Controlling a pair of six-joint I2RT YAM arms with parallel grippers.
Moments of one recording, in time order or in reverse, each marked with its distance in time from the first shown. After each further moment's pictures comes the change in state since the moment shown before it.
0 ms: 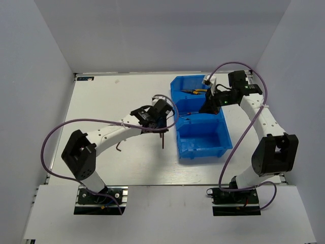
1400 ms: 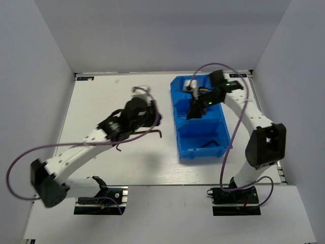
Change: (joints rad) left arm 0.007 -0.314 -0.106 0.314 0.067 0.261; right arm 0.096 0.082 0.072 -0.032 0.005 -0.077
